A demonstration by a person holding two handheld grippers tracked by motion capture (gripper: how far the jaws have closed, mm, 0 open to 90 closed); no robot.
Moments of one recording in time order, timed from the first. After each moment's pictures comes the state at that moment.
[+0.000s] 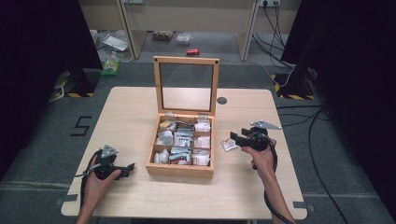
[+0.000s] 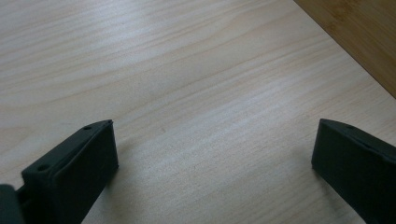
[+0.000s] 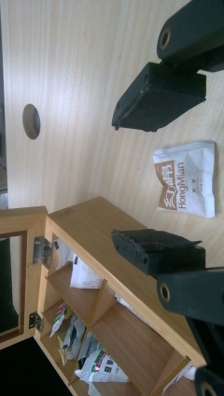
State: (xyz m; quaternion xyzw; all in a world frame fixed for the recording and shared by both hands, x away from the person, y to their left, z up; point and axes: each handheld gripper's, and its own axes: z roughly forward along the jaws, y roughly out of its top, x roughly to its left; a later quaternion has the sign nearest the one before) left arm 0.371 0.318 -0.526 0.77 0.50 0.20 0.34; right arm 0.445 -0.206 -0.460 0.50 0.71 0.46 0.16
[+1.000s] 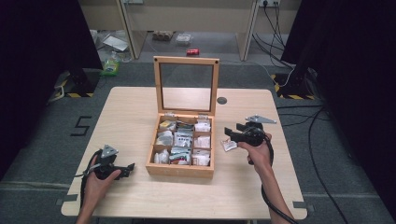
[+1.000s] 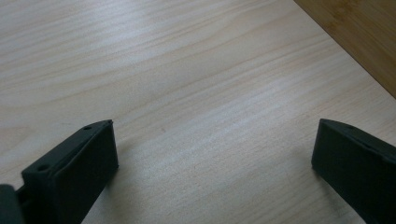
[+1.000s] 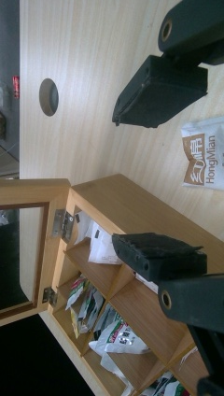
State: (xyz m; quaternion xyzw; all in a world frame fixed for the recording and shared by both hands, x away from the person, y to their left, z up) left arm 0.371 0.318 -0.526 0.77 0.50 0.20 0.34; right arm 0.455 -0.189 -0.446 0.48 0.72 0.48 0.14
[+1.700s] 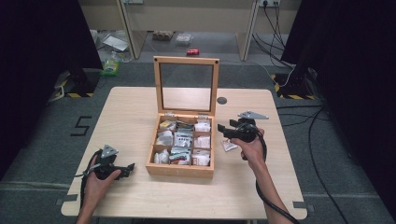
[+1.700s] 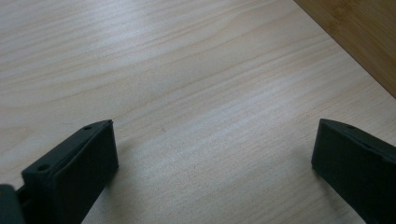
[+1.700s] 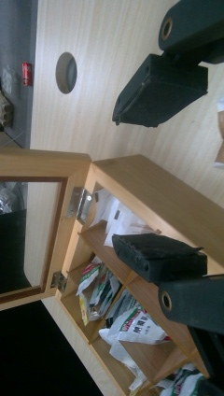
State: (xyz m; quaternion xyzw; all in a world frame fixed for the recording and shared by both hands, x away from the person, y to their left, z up) left arm 0.371 0.318 -0.526 0.77 0.50 0.20 0.34; right arm 0.469 -0.166 -0.442 0.45 0.73 0.49 0.14
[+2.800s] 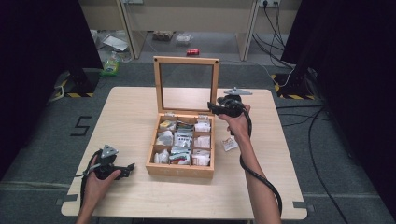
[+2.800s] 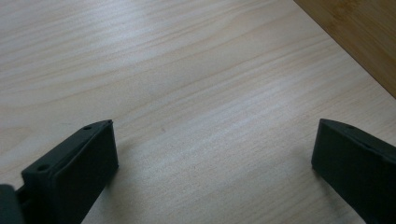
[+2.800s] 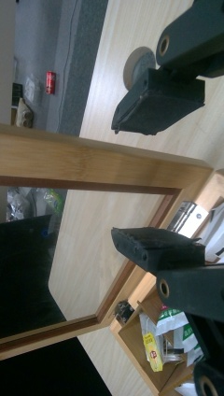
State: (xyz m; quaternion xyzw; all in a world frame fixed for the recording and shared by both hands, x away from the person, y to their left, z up) left arm 0.371 0.318 -0.526 0.77 0.50 0.20 0.34; right arm 0.545 -0.126 -0.418 0.44 0.74 0.49 0.18
